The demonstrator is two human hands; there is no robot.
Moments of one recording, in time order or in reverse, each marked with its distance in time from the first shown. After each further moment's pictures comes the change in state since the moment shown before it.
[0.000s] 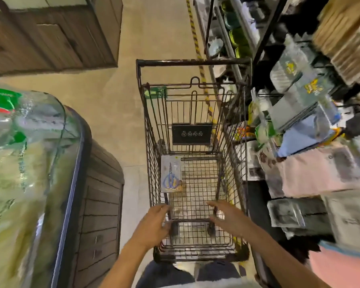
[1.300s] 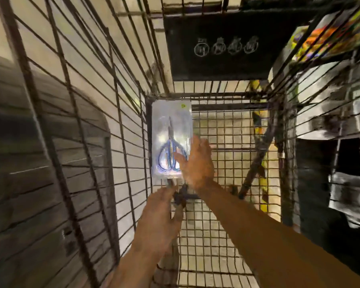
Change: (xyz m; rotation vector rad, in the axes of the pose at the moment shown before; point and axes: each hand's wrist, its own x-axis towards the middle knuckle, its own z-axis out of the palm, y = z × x) left_hand 0.228 -0.115 0.139 -0.155 -0.117 -0.378; right_hand 0.416 0.058 0.173 0.255 0.350 0.171
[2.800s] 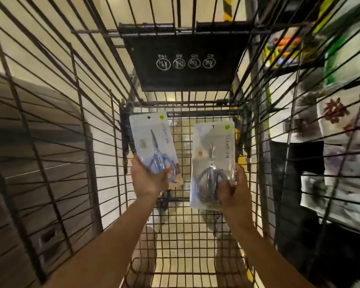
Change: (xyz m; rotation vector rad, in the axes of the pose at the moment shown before) left_hand 0.123 0.025 0.040 -0.558 0.474 -0.300; right_hand -0.078 0.096 -0.120 0.417 0.209 0.262
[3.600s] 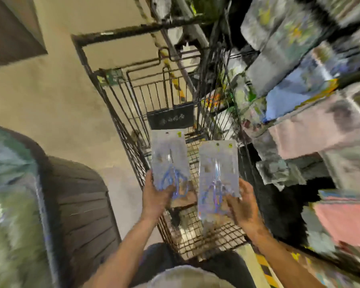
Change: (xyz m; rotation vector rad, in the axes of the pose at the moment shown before) left_hand -0.183 0.110 -0.258 -0.250 -0.511 0.330; right_hand -0.269 -0.121 -0.094 0.467 0.070 -0.015
